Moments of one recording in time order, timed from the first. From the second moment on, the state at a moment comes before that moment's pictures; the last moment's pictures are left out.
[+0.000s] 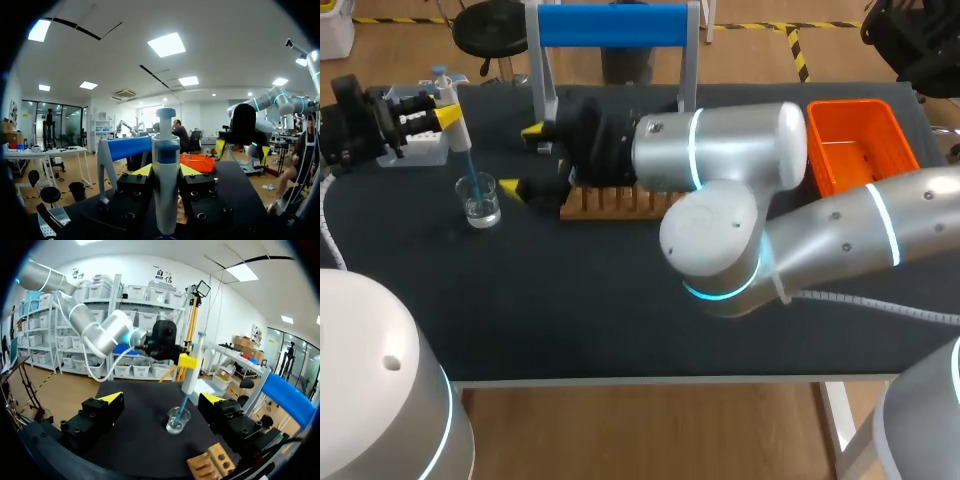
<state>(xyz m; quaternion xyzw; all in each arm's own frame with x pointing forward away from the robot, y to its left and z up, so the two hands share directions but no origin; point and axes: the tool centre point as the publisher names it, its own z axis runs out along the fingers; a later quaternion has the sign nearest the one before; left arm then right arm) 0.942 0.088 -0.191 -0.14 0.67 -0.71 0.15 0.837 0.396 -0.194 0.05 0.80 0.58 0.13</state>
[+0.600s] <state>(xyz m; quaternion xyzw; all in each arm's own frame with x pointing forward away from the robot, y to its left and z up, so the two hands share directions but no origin) 0.942 0.088 -0.191 -0.14 0.67 -0.71 0.15 0.844 0.377 -0.111 -0.01 0.78 0.62 0.08</state>
